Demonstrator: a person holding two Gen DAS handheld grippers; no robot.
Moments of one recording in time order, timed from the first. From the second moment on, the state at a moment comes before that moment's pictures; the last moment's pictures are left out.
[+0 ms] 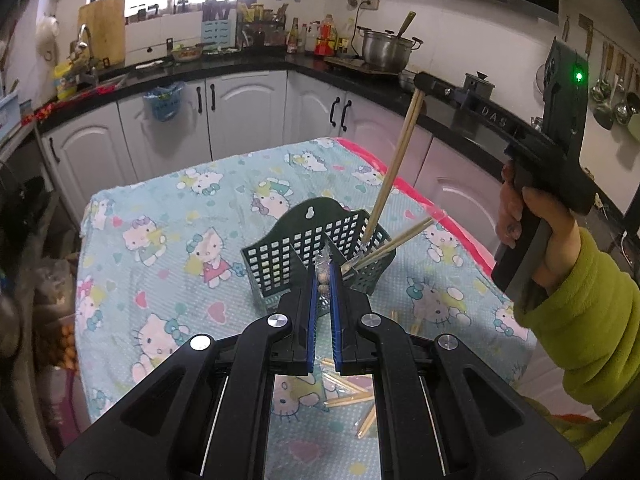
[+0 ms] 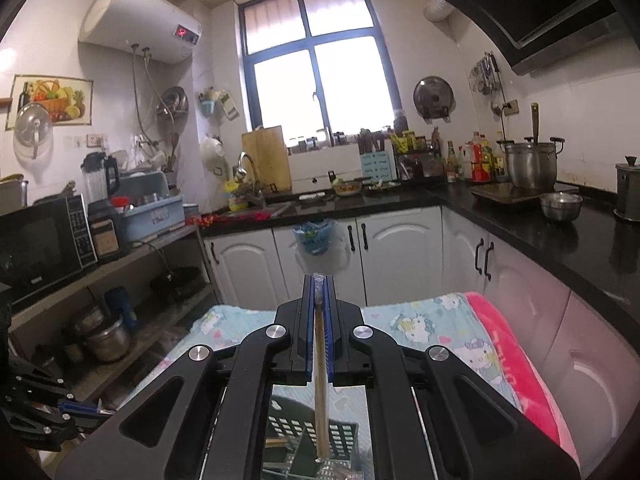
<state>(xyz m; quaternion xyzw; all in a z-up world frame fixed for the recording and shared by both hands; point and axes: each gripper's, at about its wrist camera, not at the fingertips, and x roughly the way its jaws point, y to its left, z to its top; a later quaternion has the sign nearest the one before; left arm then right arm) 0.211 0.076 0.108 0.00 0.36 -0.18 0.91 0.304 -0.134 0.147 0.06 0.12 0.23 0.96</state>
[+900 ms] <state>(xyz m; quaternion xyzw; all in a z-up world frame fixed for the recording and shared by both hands) 0.222 0.080 0.095 -0.05 0.35 -0.17 0.92 0.309 -0.138 0.107 0.05 0.18 0.20 0.96</state>
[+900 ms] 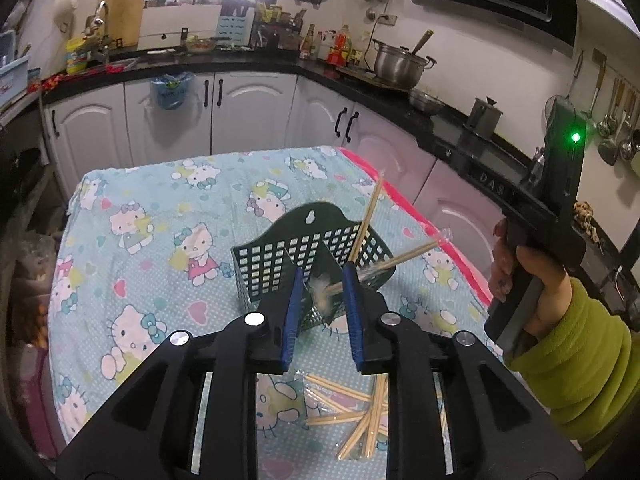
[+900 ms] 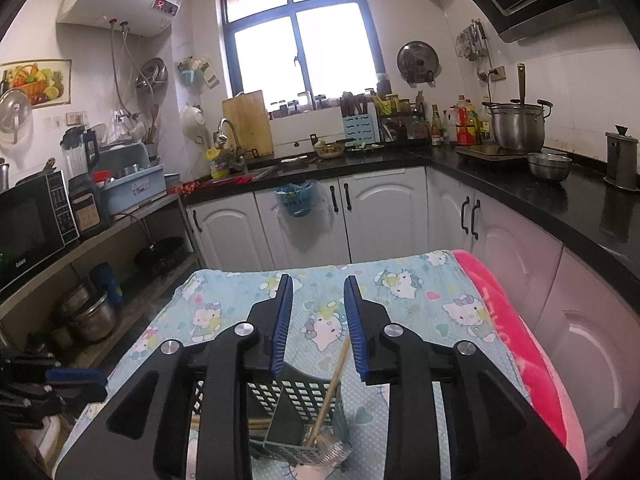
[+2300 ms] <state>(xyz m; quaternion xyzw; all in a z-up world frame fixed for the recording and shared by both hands) 0.159 0.109 0.082 -0.11 0.29 -0.07 0.95 0.244 -0.166 0.082 0.03 0.24 0.19 0.95</state>
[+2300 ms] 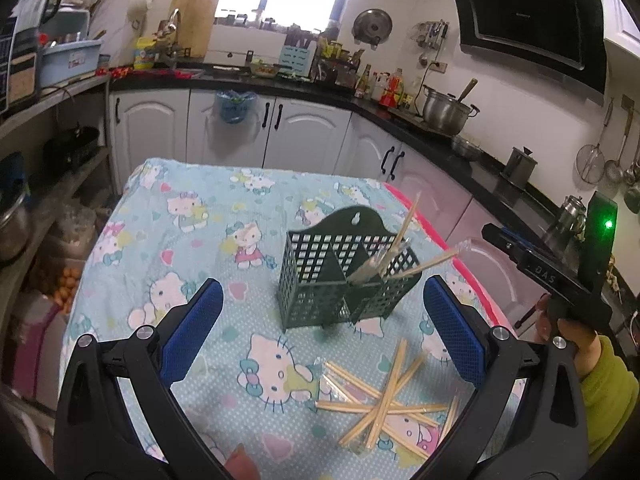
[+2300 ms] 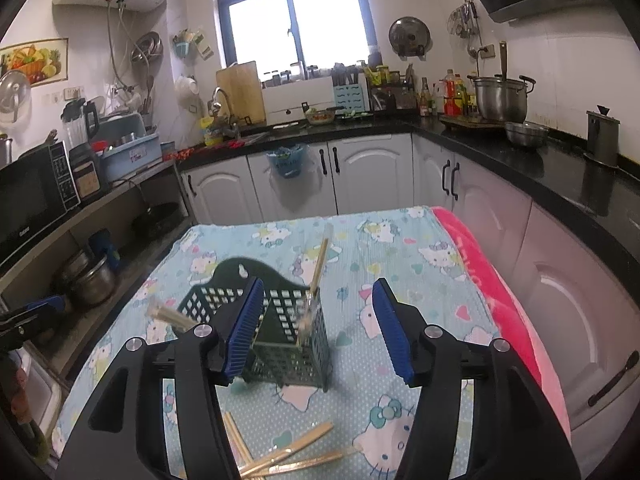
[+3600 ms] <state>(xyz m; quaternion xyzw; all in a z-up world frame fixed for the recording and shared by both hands) 0.132 0.125 -0.011 -0.13 0.38 -0.05 0.91 0.214 -0.127 -0.005 -0.03 0.36 0.22 0.91</state>
